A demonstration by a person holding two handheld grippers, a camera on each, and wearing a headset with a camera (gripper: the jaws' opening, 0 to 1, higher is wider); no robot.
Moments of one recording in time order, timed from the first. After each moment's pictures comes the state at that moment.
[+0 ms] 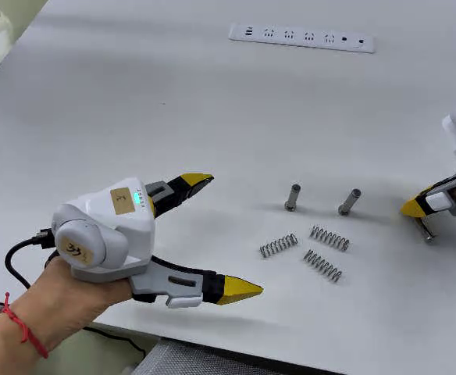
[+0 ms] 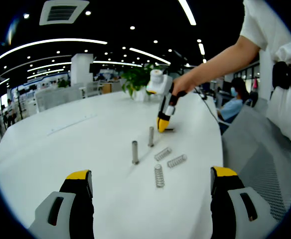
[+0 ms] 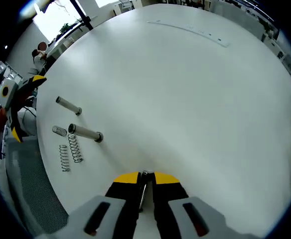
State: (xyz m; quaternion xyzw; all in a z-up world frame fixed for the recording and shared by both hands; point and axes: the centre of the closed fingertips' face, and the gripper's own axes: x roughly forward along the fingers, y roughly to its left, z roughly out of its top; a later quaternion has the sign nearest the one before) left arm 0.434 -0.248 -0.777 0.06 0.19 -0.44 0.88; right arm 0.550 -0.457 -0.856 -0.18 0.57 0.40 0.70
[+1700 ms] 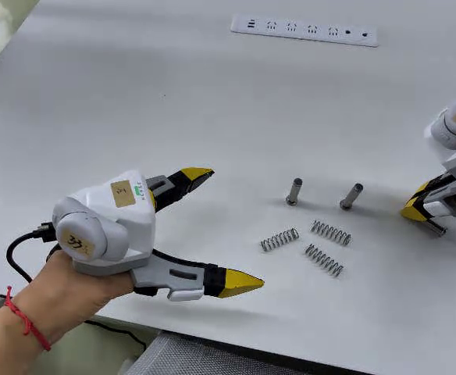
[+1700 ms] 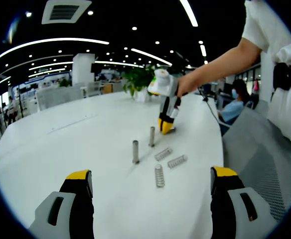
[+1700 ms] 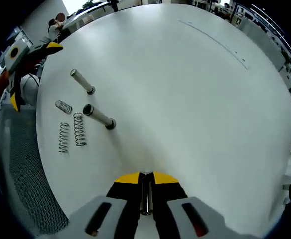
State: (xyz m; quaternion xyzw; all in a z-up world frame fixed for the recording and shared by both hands) left arm 0.432 -0.246 -0.776 0.05 0.19 -0.43 0.88; right arm 0.536 -0.450 -0.855 -0.29 0.53 0.44 0.66
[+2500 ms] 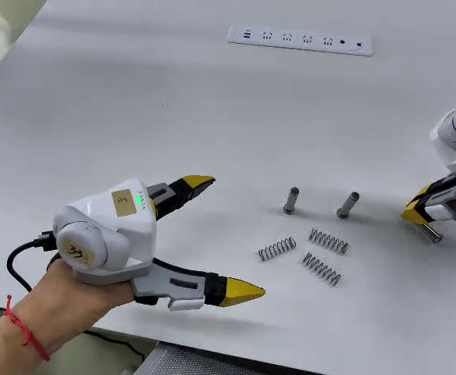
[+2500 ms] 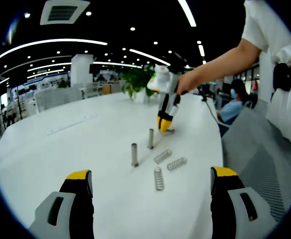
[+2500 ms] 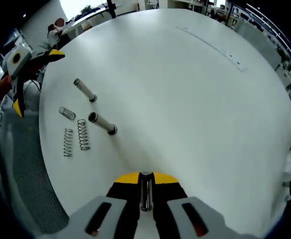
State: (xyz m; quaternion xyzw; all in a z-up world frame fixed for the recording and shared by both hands) left arm 0.435 -0.251 -0.774 0.05 0.19 -0.44 0.88; right arm 0.542 -0.449 -0.842 -0.27 0.52 0.44 0.68
